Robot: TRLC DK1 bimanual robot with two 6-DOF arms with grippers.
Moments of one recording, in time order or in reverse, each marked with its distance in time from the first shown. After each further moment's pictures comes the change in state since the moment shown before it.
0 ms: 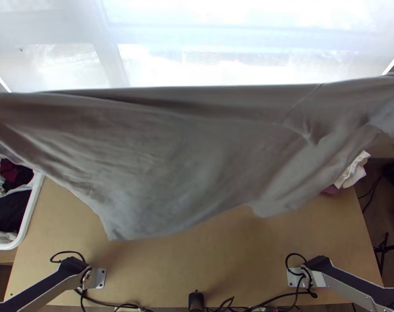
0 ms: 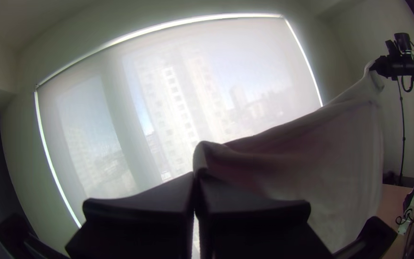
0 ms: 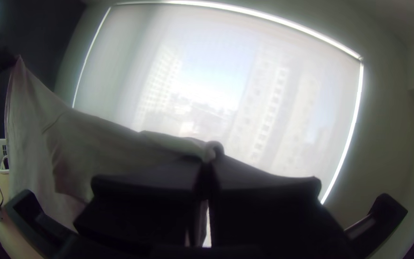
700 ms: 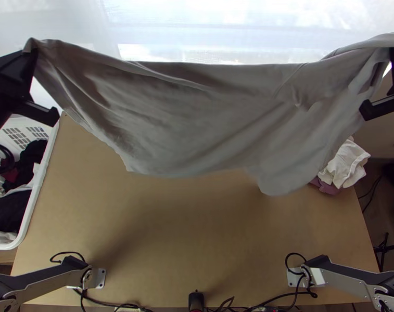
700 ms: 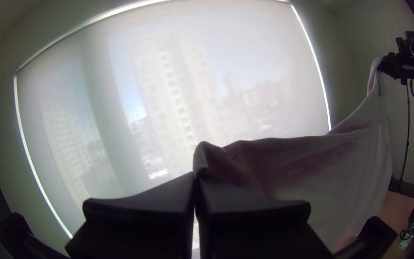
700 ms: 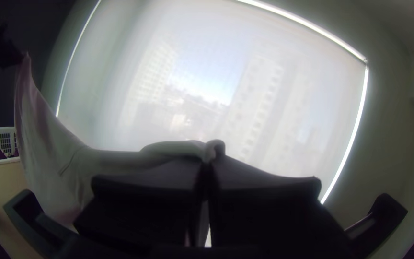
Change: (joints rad) left arm 0.009 0.264 0.034 0.141 0.022 -0.053; right arm -0.051 0.153 0.010 0.122 -0.009 -0.050
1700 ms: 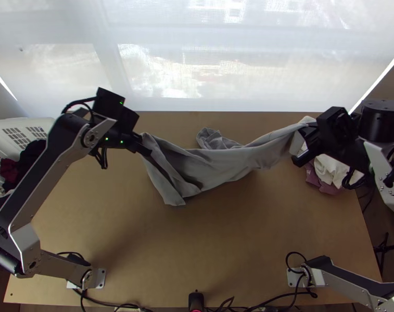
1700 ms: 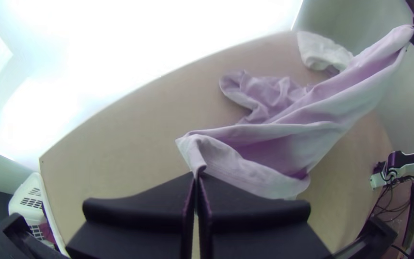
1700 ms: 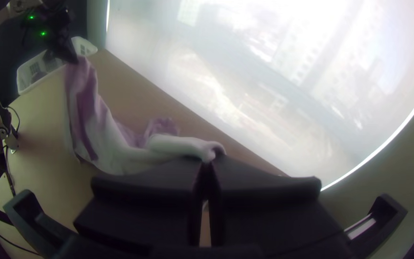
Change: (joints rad) left arm -0.052 0.303 -0.473 -0.242 0.159 -0.210; right arm -0.050 -0.101 -0.623 -0.194 -0.184 0.030
